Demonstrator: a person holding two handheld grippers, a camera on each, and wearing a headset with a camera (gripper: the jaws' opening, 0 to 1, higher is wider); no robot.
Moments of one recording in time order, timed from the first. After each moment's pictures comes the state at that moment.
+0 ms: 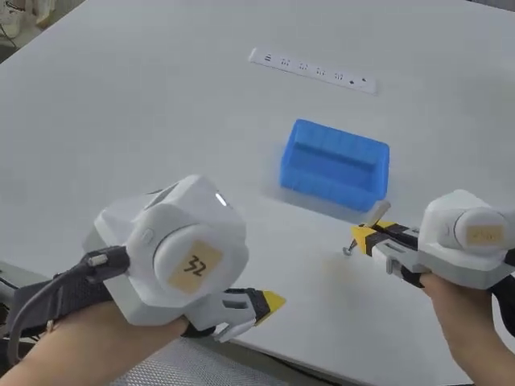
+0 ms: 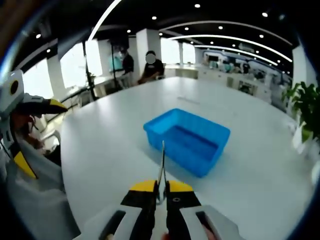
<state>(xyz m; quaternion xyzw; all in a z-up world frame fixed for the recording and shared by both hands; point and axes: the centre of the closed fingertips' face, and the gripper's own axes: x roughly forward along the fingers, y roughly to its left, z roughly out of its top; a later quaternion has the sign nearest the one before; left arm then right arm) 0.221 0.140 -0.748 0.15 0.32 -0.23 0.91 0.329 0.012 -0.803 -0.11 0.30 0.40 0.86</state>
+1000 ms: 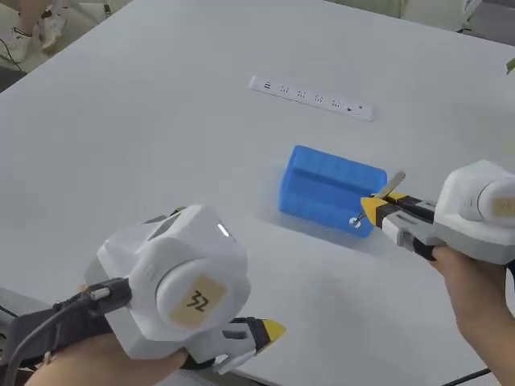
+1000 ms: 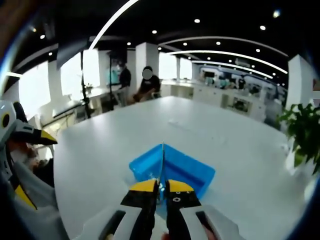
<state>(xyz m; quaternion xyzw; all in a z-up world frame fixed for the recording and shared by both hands) 0.220 0.140 -0.746 0.16 0.32 -0.23 0.91 0.378 0.029 -0.742 -0.10 0.24 0.38 0.89</state>
